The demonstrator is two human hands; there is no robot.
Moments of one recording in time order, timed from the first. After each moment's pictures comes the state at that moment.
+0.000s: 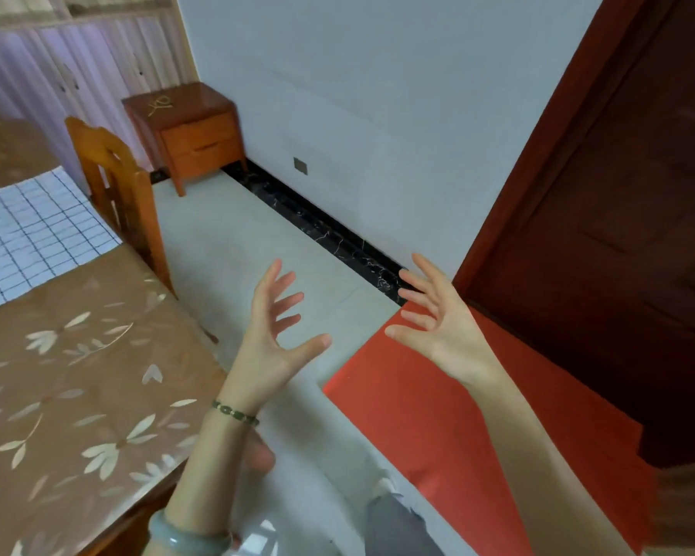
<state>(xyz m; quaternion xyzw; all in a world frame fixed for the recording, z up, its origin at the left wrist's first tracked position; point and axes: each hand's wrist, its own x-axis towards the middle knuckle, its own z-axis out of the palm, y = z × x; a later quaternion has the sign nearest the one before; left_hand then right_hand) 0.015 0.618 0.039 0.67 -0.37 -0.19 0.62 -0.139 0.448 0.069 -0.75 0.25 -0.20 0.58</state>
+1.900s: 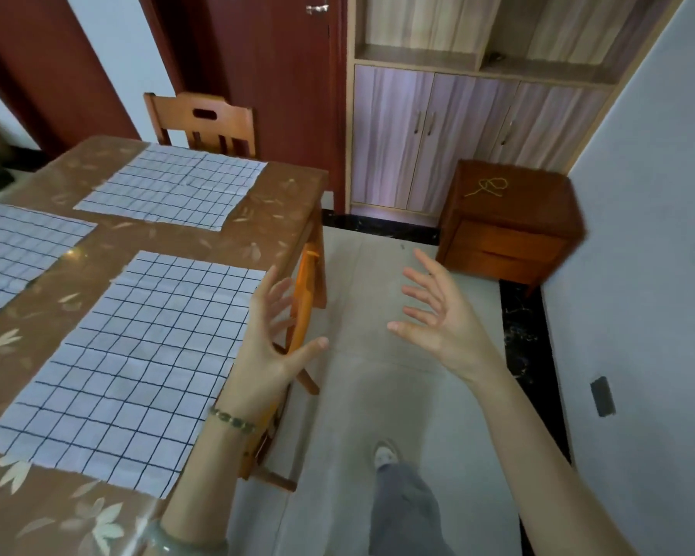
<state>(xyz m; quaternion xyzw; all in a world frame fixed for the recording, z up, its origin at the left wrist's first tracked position) 0.762 0.453 0.037 0.78 0.04 0.12 0.61 0.839 0.236 0.064 -0.77 -0.15 0.11 0.61</state>
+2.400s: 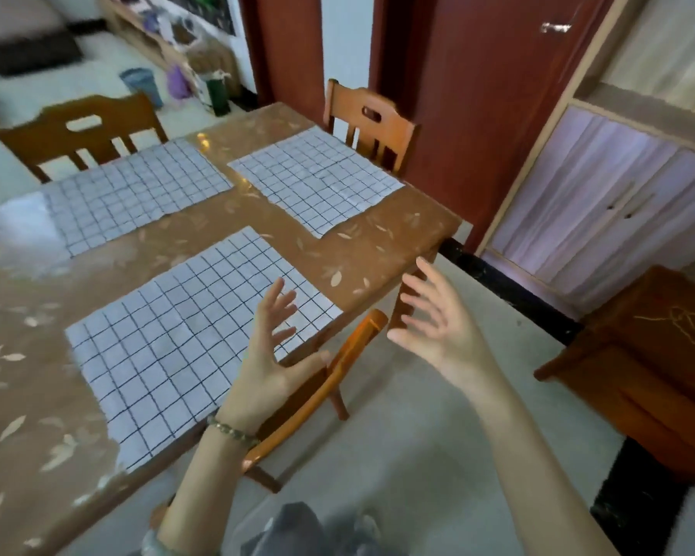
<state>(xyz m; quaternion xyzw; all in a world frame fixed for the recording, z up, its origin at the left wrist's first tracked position) 0.867 0.467 0.034 0.75 0.28 0.26 0.54 1.054 0.326 0.068 -0.67 -0.35 0.32 0.58</state>
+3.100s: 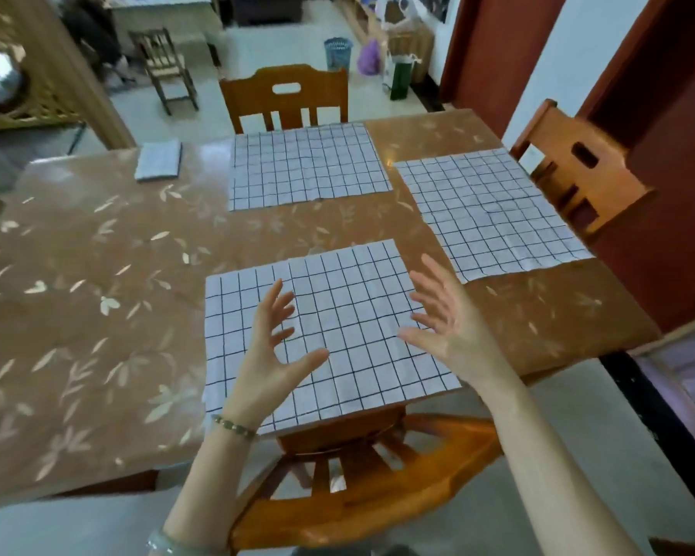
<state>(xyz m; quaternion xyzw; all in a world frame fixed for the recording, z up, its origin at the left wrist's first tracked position) 0.791 0.577 0.009 0.63 0.48 0.39 0.47 1.036 0.548 0.045 -0.57 -0.51 0.46 0.44</state>
